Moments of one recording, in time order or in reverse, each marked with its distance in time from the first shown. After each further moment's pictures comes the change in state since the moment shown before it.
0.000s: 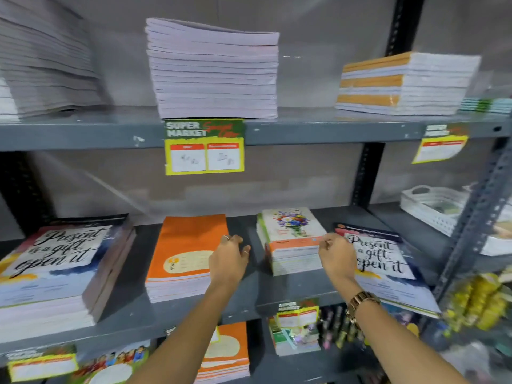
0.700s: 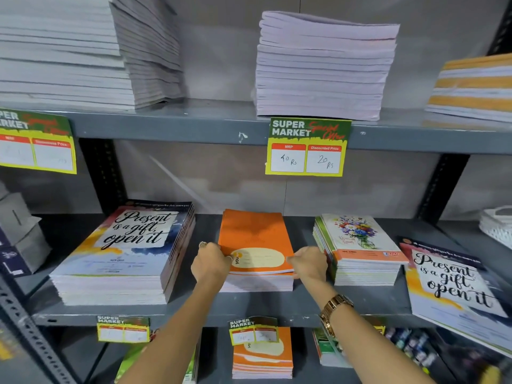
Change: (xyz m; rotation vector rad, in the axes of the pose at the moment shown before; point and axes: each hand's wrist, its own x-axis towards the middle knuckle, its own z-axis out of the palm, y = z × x) left_hand 0.016 -0.130 -0.076 0.053 -0.005 -0.423; right_hand -0.068 -0.125 0.117 0.135 -0.414 0.171
